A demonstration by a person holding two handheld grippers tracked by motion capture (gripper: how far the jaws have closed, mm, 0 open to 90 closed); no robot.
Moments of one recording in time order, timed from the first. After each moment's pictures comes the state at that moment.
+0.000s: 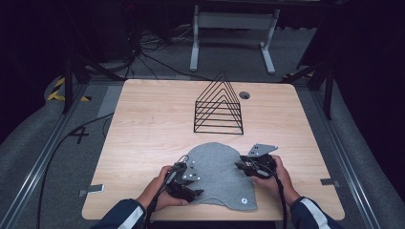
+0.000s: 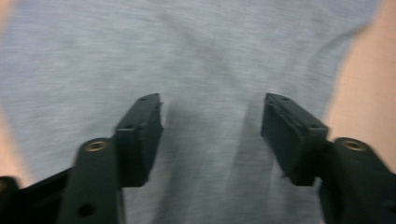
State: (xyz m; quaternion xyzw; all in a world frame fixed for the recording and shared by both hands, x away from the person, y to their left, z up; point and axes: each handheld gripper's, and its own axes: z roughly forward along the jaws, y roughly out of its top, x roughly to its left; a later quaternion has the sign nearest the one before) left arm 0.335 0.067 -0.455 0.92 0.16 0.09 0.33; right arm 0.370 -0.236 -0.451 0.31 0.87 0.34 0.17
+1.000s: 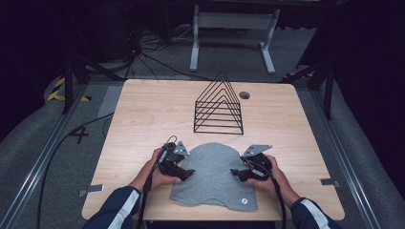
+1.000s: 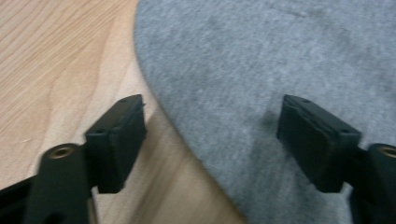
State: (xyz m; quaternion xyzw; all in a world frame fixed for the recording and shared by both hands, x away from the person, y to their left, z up) left arm 0.391 0.087 -0.462 0.91 0.24 0.07 0.32; right arm 0.369 -0.221 -0.456 0.34 0.88 0.31 0.13
